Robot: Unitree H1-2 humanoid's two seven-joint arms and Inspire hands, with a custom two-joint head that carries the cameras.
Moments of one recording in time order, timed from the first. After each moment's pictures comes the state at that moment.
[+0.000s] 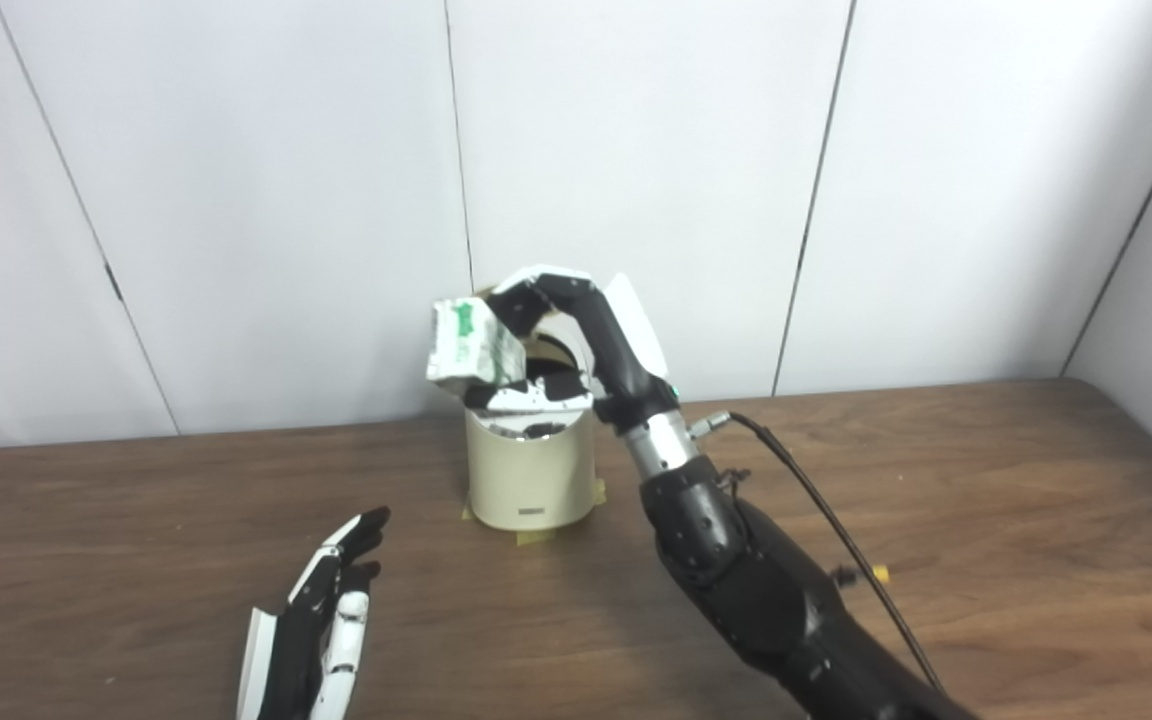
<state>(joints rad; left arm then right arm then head) 0.08 0.03 -0.05 -0.15 0.28 -0.25 0.11 -0.81 -0.10 0.49 0.55 -0.33 -0.43 -0.53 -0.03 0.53</state>
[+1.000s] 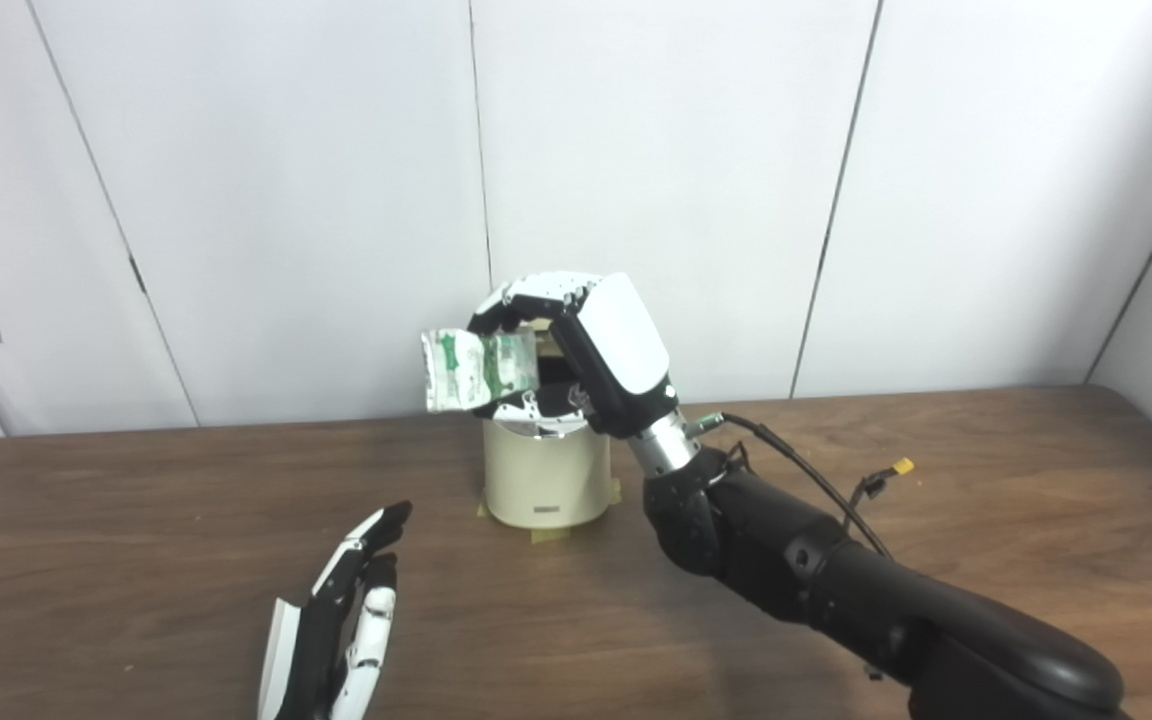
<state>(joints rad) 0.08 0.03 -0.06 -0.15 0.32 -0.25 0.11 -0.98 -0.19 0.95 0.81 -0.47 -0.44 -1.05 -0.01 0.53</state>
